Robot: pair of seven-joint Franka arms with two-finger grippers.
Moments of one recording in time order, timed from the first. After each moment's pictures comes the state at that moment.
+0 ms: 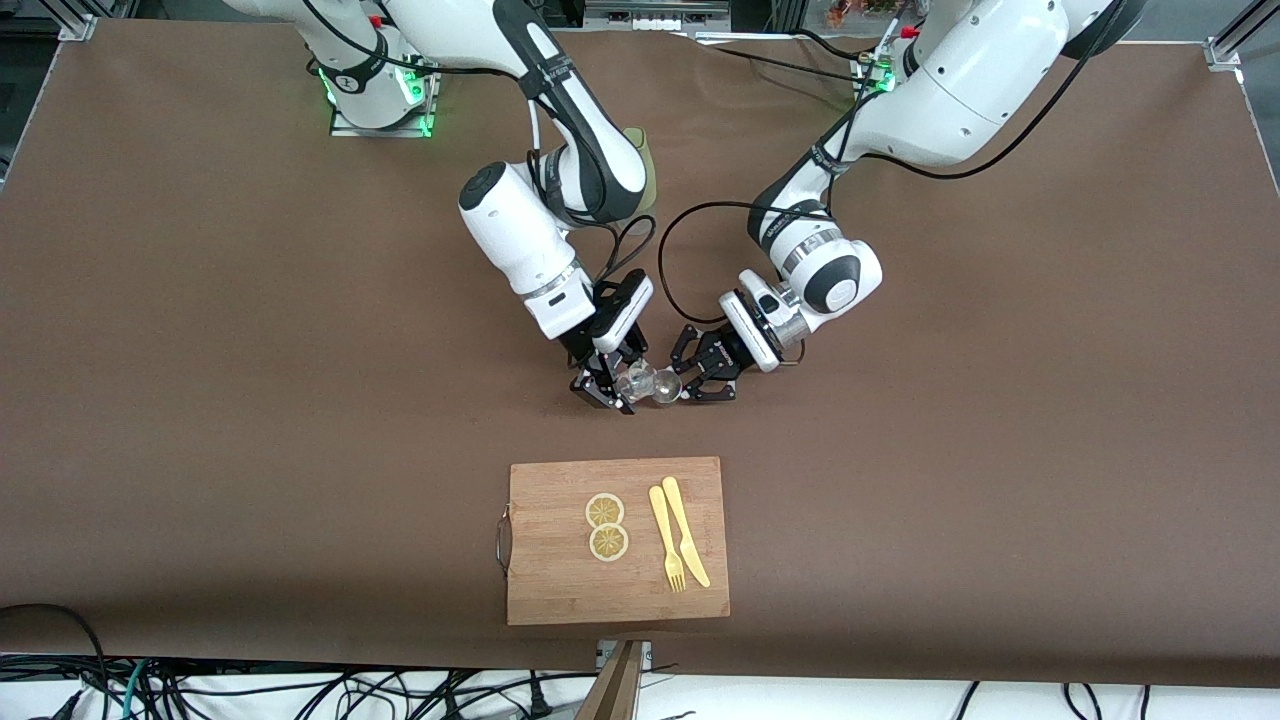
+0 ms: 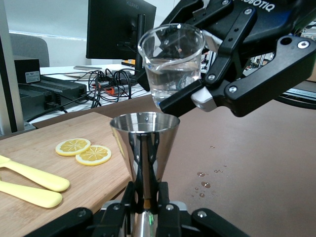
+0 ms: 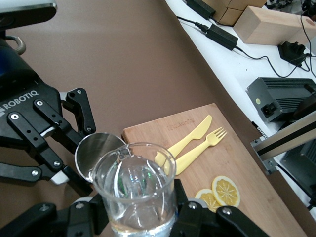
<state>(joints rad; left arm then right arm) -0.21 0.73 -0.37 -1.85 -2.44 2.47 2.83 0.97 0.67 -0.24 -1.67 1.06 3.05 -1.45</state>
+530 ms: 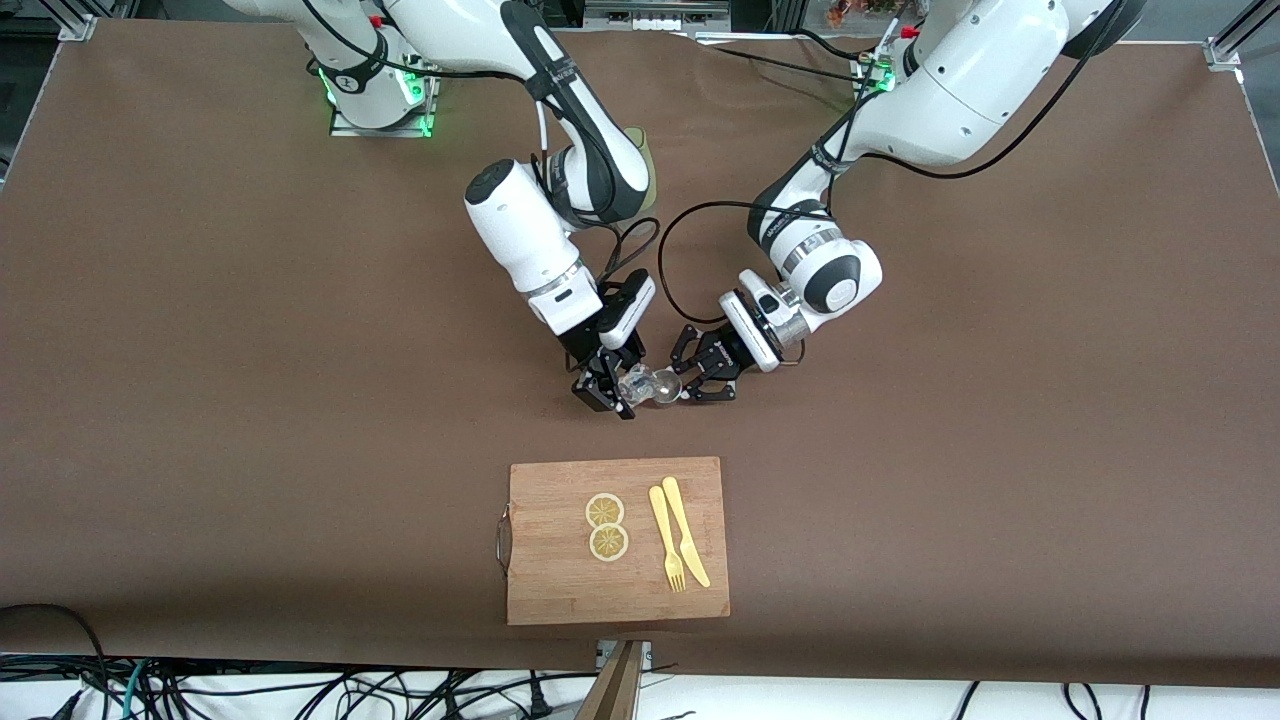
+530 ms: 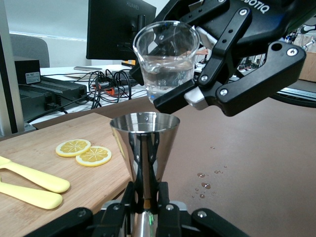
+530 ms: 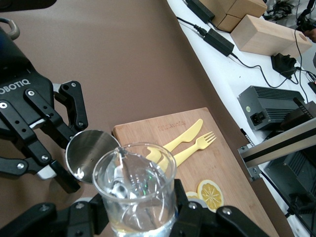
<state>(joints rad) -0.21 0.73 -0.37 -1.85 -2.44 2.47 2.83 0.97 0.68 -0.24 -1.67 0.98 3.09 -1.45</state>
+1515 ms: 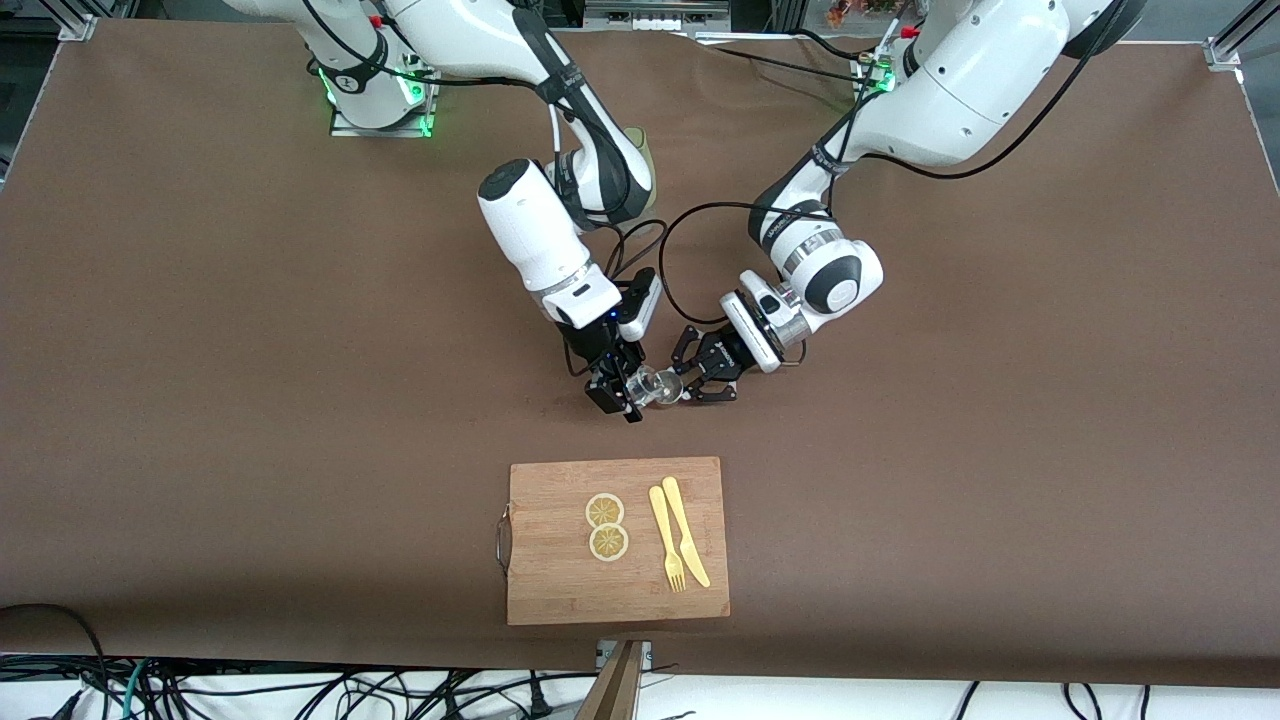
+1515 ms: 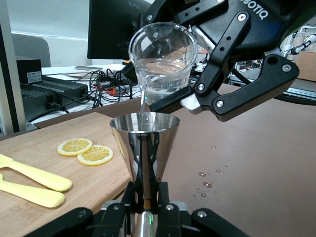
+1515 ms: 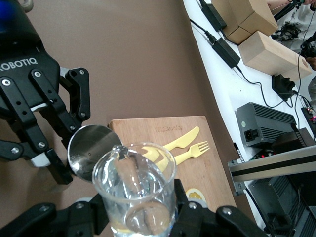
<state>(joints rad) -0.21 0.73 -0.37 -1.85 -2.44 2.48 2.83 0.97 0.70 -0.25 -1.66 0.81 3.13 -1.45</state>
